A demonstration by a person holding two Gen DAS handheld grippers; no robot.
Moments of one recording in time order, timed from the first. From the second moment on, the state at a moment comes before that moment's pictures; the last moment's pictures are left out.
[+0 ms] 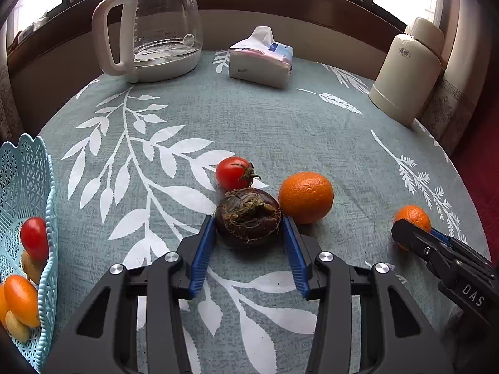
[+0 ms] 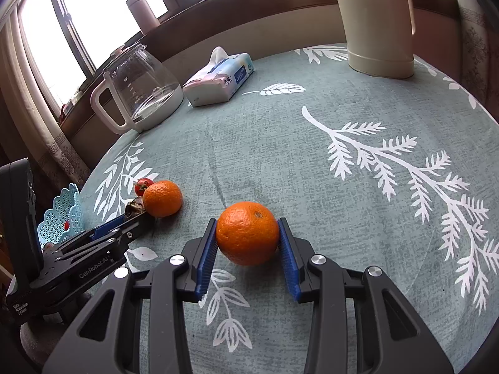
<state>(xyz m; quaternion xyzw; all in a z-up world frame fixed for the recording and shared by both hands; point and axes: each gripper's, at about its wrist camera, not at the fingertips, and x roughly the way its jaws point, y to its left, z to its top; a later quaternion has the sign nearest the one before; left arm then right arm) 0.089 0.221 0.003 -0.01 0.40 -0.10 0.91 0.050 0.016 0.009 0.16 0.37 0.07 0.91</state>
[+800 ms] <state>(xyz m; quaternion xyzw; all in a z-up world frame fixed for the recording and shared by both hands) 0.033 0.231 0.024 0.01 0.35 -0.04 0.94 0.046 0.020 0.014 0.15 0.37 0.07 0.91</state>
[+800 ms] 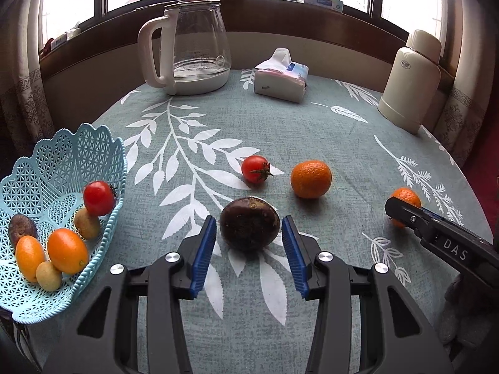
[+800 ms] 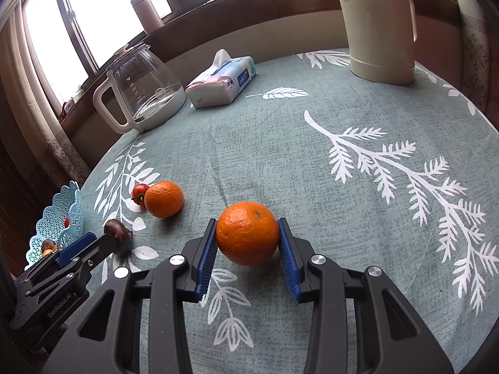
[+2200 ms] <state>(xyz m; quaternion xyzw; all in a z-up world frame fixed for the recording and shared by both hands) 0.037 0.233 0.035 -0.01 0.35 -0.04 0.94 0.039 0.018 0.017 0.15 0.35 0.06 0.92</state>
